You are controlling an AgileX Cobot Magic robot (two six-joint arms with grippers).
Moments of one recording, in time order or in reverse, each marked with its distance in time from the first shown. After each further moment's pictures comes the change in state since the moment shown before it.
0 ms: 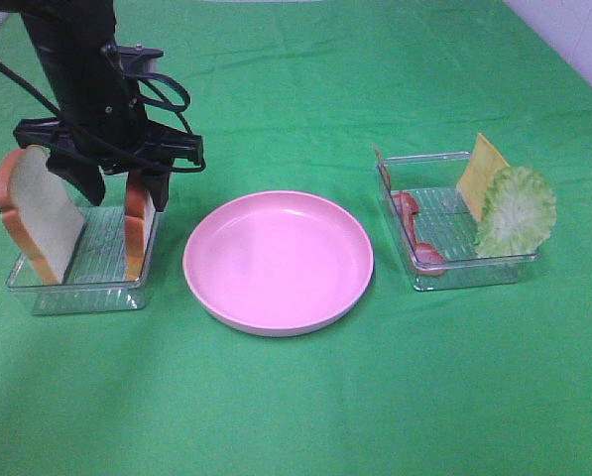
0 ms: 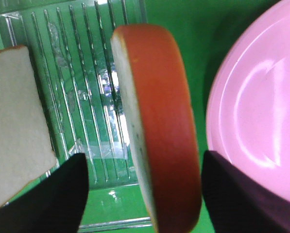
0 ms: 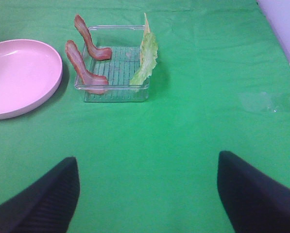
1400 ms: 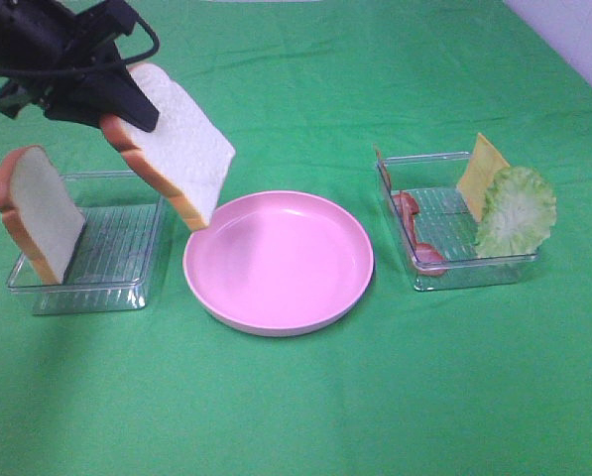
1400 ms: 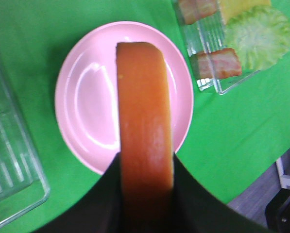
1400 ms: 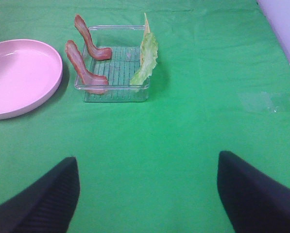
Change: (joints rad) left arm 0.253 -0.263 0.213 -0.847 -0.063 0.726; right arm 0.000 0.000 0.000 0.000 0.000 0.000
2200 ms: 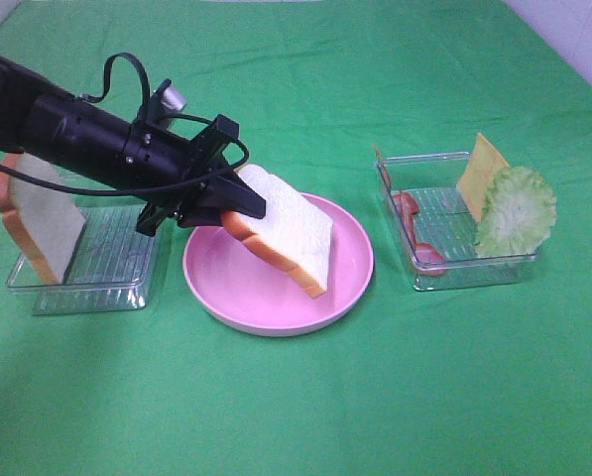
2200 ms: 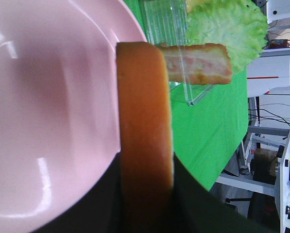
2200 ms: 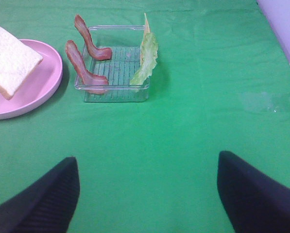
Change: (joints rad) left arm -0.110 0.297 0.132 -0.548 -0.127 0.355; right arm 0.000 0.000 0.000 0.000 0.000 0.000
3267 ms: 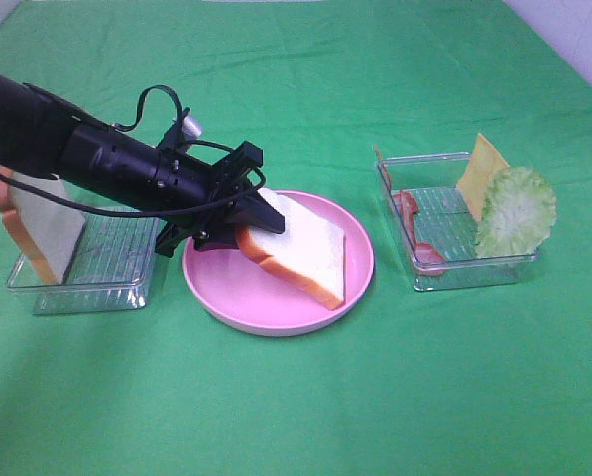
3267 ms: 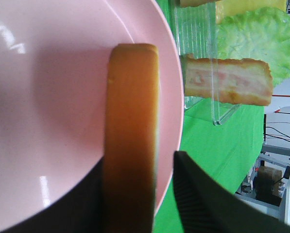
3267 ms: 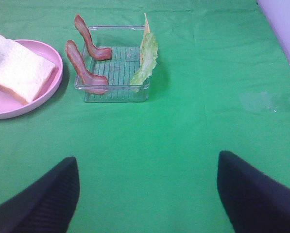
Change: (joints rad) left arm -0.054 0.064 0.002 -0.072 -0.101 0.000; right arm 0.000 0.000 0.000 0.001 0.000 0.000
